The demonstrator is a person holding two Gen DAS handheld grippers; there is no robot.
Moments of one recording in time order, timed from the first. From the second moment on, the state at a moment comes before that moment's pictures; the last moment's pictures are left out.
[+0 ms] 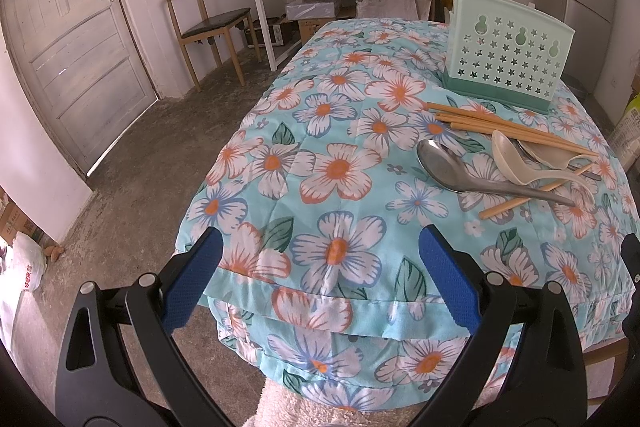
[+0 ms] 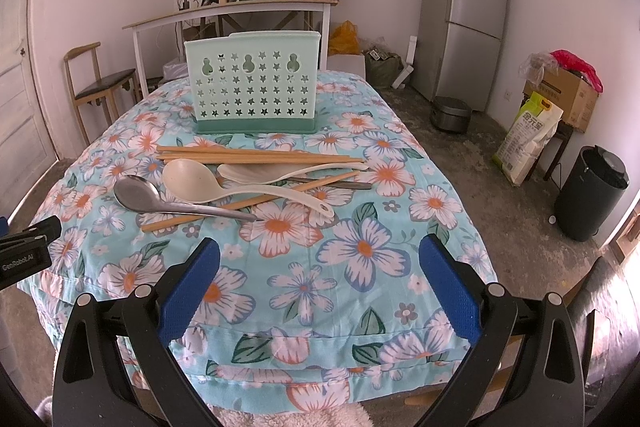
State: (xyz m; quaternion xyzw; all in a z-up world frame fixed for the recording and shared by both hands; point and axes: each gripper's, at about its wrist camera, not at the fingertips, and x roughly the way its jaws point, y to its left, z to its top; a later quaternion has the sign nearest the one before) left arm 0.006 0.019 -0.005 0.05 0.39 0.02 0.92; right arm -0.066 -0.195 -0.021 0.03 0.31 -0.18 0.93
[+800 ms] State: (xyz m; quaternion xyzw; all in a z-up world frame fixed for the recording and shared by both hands) left arm 0.032 -0.004 -0.019 0.02 0.39 -0.11 0.91; right arm -0.034 -0.199 -0.049 0.04 0.36 -0.10 0.93
